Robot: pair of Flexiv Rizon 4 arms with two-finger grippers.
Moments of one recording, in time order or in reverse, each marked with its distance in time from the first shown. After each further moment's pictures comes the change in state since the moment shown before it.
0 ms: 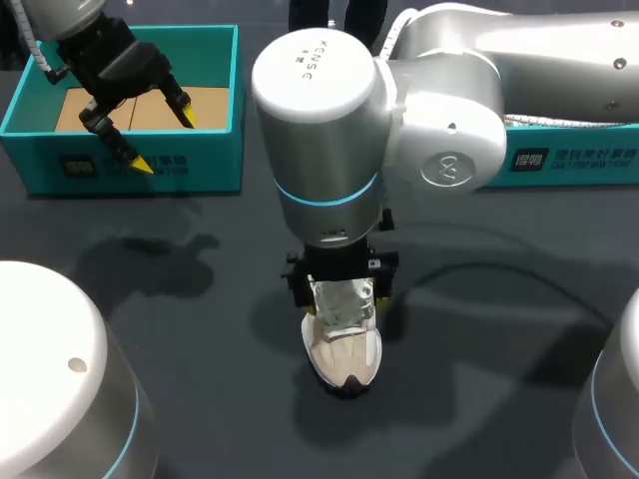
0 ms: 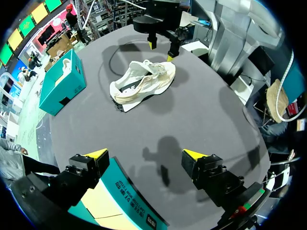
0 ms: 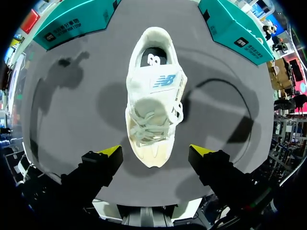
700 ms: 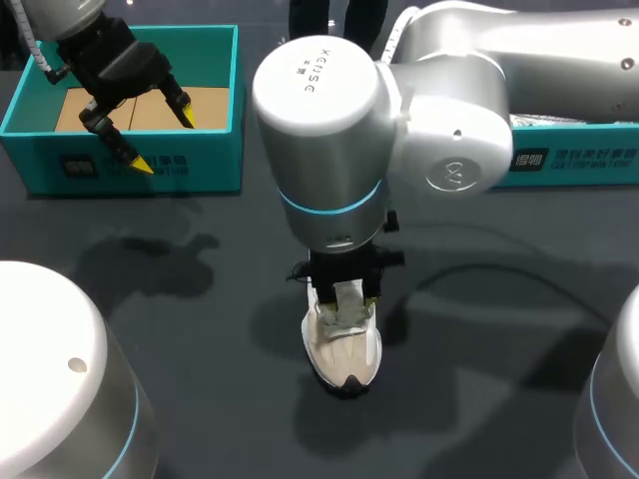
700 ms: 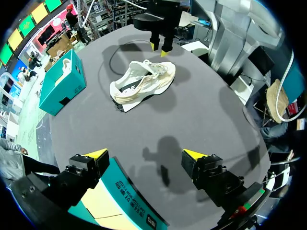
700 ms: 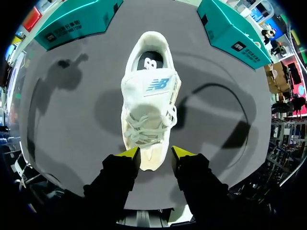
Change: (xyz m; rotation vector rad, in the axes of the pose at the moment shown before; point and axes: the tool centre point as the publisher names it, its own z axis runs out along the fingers) left arm 0.000 0.000 0.000 0.000 0.000 0.000; right arm -0.010 0.006 0.001 -0.037 -0.029 -0.010
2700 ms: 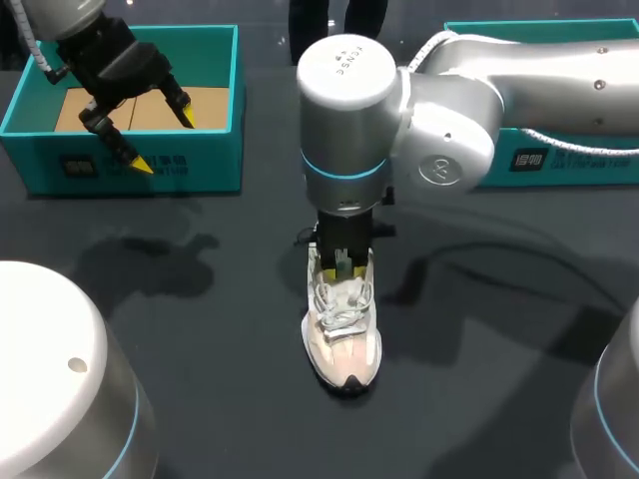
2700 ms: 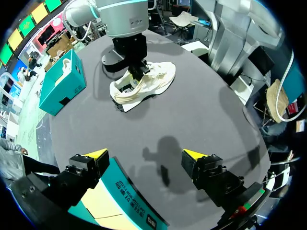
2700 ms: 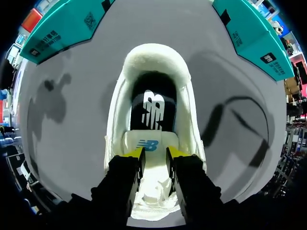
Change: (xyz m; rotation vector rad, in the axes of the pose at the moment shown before) left arm 0.000 0.000 0.000 0.000 0.000 0.000; right arm 0.007 0.093 0.077 0.018 0.086 -0.005
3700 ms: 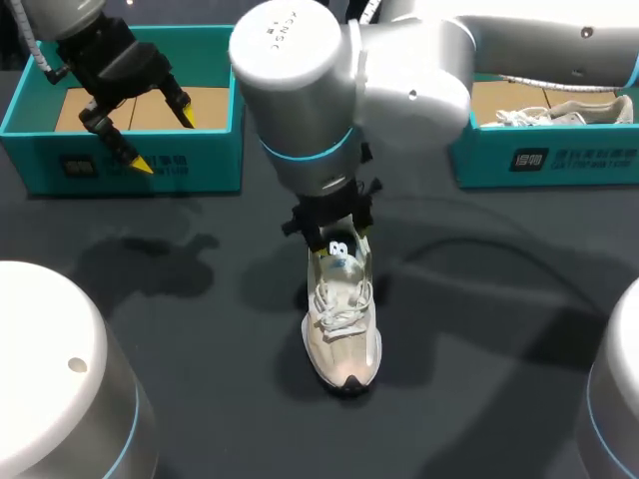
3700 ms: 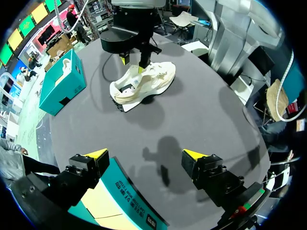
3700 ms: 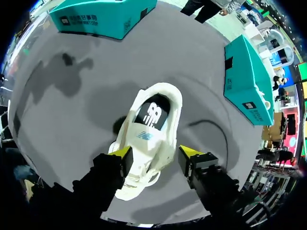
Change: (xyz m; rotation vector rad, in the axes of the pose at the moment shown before) left arm 0.000 0.000 0.000 0.000 0.000 0.000; right arm -0.005 0.006 -0.074 -0.068 -0.178 -0.380
